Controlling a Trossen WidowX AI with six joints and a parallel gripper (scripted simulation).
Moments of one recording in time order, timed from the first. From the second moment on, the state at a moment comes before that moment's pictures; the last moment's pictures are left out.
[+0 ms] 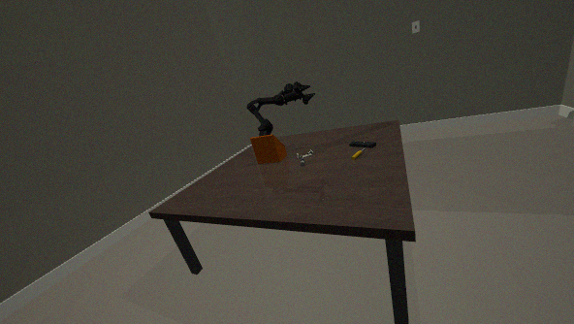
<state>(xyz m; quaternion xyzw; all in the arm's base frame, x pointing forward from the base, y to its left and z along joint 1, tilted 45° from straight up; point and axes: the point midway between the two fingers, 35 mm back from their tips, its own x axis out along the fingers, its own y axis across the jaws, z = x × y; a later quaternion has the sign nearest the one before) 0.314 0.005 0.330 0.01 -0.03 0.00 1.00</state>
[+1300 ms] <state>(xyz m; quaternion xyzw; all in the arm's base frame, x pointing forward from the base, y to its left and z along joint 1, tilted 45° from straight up) 0.331 -0.020 -0.088 0.52 0.68 -0.11 0.51</state>
